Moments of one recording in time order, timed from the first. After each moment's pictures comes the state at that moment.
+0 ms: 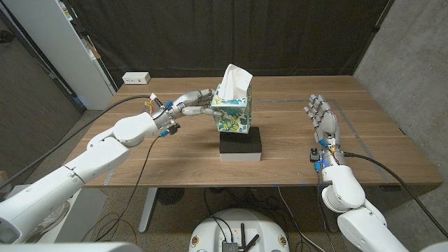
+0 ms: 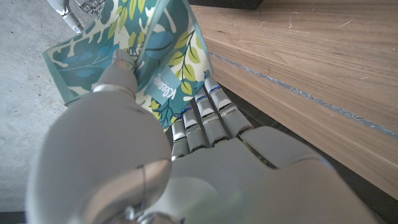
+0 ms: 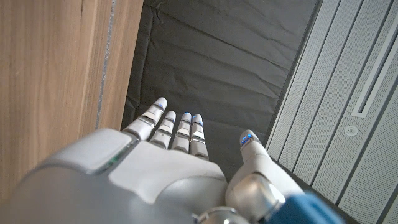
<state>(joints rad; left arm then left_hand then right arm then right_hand) 0.96 0.92 0.38 -1.84 -0.38 -0.25 -0.23 1.04 0.05 0.25 -0.16 0.19 0.19 0.02 0.65 0.23 0.41 -0.10 0.26 0.33 0.52 -0.05 0.21 0.18 0.51 -0.05 0.25 0.18 -1.50 -0.49 -0.17 -2.06 0.38 0.35 -0.42 0.15 0.13 0.45 -0.01 0.18 0.24 0.06 0.19 0.18 0.18 -0.01 0.19 0.19 0.07 -0.03 0.23 0.24 0.23 -0.03 0.21 0.17</state>
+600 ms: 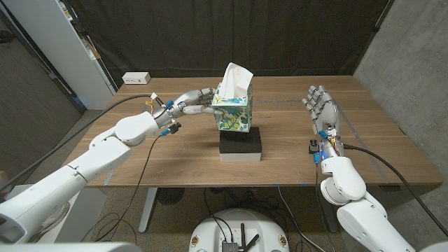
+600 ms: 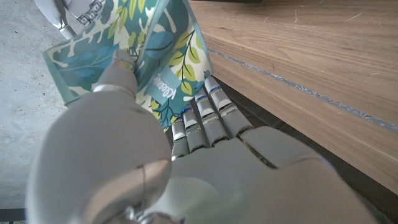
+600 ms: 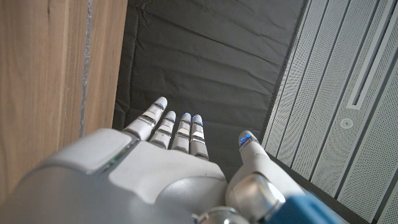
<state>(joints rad) 0.94 0.90 0.39 -1.82 -0.37 -0.27 -0.24 1.04 0.05 0.25 -0.16 0.19 0.19 0.02 0.65 0.23 0.41 -0.10 0.26 0.33 0.52 -0.05 0.21 0.18 0.51 -0.05 0.25 0.18 -1.48 -0.50 -0.16 -2.15 0.41 0.28 -0.43 0.15 0.13 0.46 0.02 0.18 0.24 0.06 0.19 0.18 0.18 0.00 0.19 0.19 0.07 -0.03 0.24 0.24 0.24 -0.03 0.21 0.17</state>
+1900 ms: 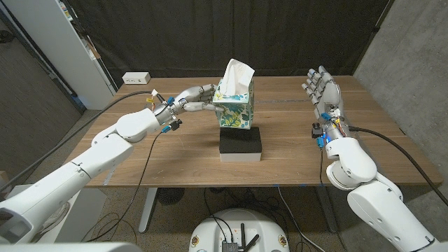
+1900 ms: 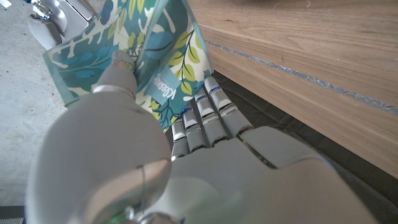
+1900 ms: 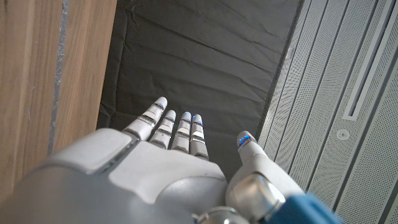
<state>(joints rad) 0.91 0.89 0.40 -1.79 -0.36 -0.30 -0.26 1.03 0.05 0.25 -0.16 0.19 0.19 0.02 0.66 0.23 0.41 -0.10 0.26 0.34 0.52 -0.05 0.20 0.18 0.51 -0.05 0.24 0.18 -1.44 -0.56 -0.10 -2.33 0.49 0.05 -0.47 0.15 0.13 0.49 0.04 0.18 0.24 0.06 0.19 0.18 0.19 0.01 0.19 0.19 0.08 -0.03 0.25 0.25 0.24 -0.03 0.21 0.17</state>
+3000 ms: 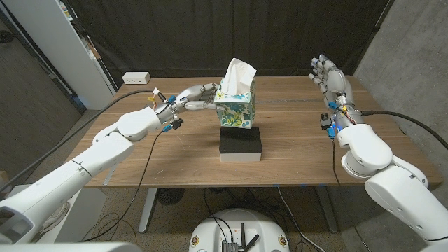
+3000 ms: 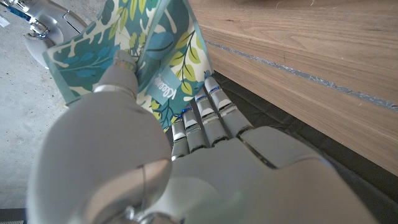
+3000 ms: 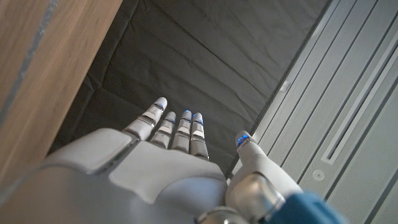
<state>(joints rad) 0.90 0.88 0.40 -1.81 -0.36 -0.28 -0.25 1.04 0.06 0.26 -0.16 0.20 0.19 0.02 0.66 0.23 0.41 -0.09 0.25 0.34 0.53 -0.05 0.20 0.18 0.51 -0.05 0.24 0.18 -1.43 -0.71 -0.02 -2.41 0.37 -0.12 -0.48 0.15 0.13 0.52 0.06 0.18 0.26 0.04 0.19 0.18 0.21 -0.02 0.20 0.19 0.05 -0.04 0.24 0.26 0.22 -0.04 0.20 0.17</state>
